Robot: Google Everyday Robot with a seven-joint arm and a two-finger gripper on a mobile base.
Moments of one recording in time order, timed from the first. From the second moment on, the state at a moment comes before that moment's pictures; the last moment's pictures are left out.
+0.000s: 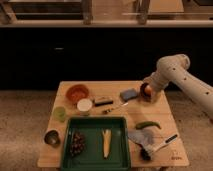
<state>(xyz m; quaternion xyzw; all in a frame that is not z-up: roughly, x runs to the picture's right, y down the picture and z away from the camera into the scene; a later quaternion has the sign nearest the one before) 0.263 0.007 0.805 -0.20 -0.08 -0.07 0.97</state>
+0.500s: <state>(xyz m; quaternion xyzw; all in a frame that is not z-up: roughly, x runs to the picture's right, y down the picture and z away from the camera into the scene) 0.263 0.002 0.817 -0.20 -0.09 -0.08 0.97</state>
